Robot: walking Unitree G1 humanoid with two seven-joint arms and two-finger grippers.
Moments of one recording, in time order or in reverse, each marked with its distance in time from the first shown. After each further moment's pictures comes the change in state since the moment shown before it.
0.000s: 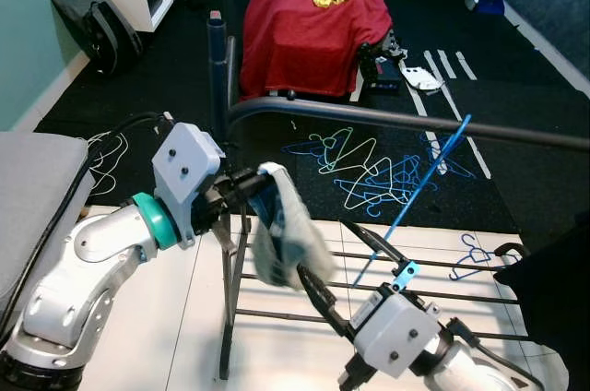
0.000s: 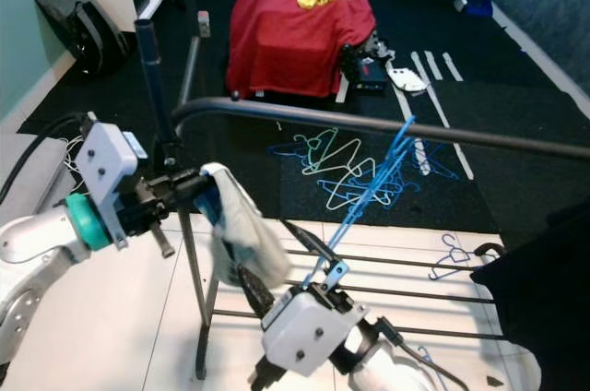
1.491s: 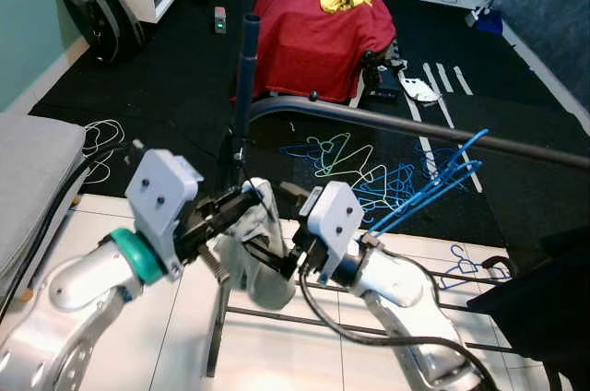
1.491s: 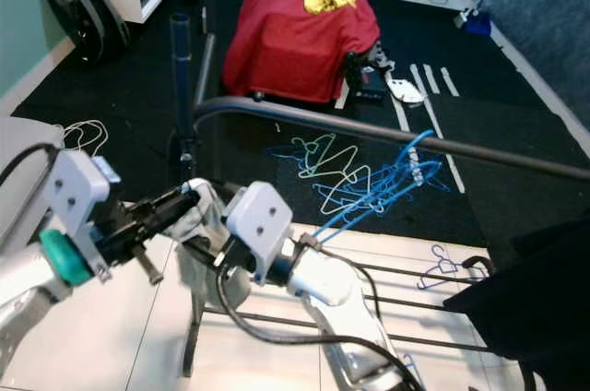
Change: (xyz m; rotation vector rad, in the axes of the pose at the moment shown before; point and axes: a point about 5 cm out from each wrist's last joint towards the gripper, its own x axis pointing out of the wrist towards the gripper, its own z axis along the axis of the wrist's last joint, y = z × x) left arm -0.029 -0.020 0.011 -0.036 -0.019 -0.007; right arm 0.093 0.001 -0.002 0.469 -0.159 0.264
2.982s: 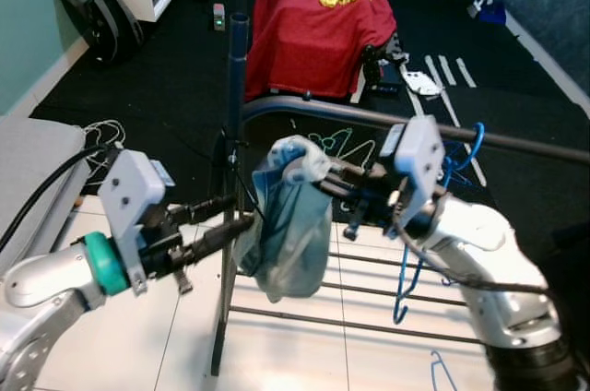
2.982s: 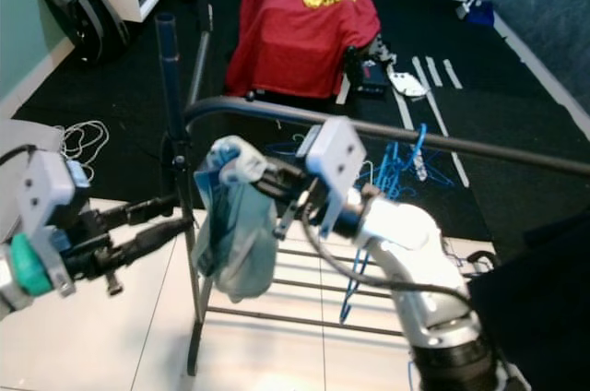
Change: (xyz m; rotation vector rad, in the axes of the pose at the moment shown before) left arm -0.027 0.007 0.000 -0.149 0.050 -0.182; right arm -0.036 -0.073 0.061 -0.103 -0.001 0.058
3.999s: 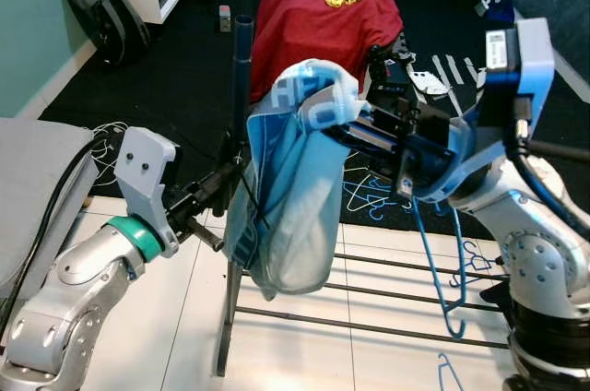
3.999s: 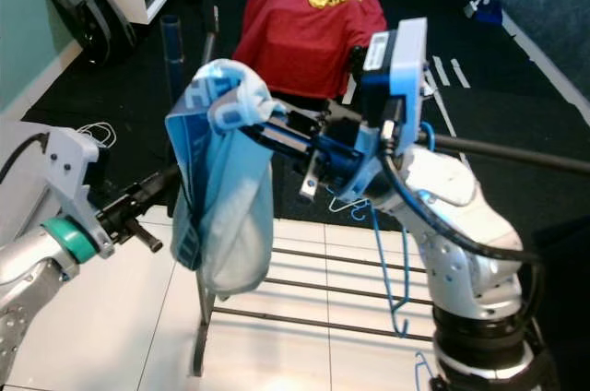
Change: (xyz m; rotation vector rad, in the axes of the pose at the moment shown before) left arm 0.024 0.033 -0.018 -0.021 -0.024 0.404; right arm 0.001 -0.003 0.061 0.073 -0.190 0.135
